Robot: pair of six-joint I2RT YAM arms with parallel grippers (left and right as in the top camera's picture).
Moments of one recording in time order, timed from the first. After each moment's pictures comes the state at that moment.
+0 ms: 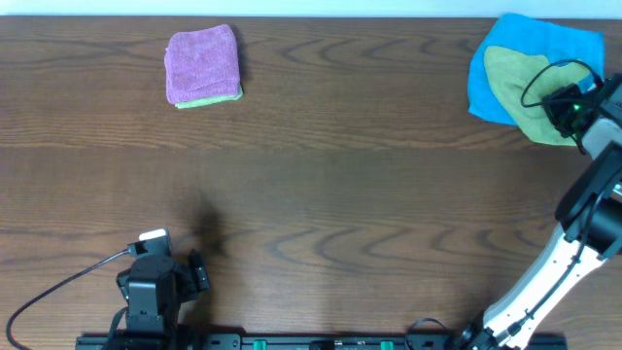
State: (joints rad) left arm -0.09 0.21 0.30 -0.95 -0.24 -0.24; right arm -0.56 2.40 1.68 -0.12 -0.42 0.59
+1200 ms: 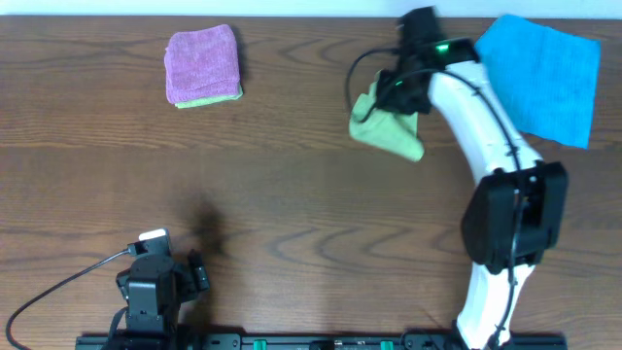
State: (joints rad) left arm -0.09 0.21 0.30 -0.95 -0.24 -0.24; right arm 0.25 2.09 1.85 -1.04 -0.10 0.37
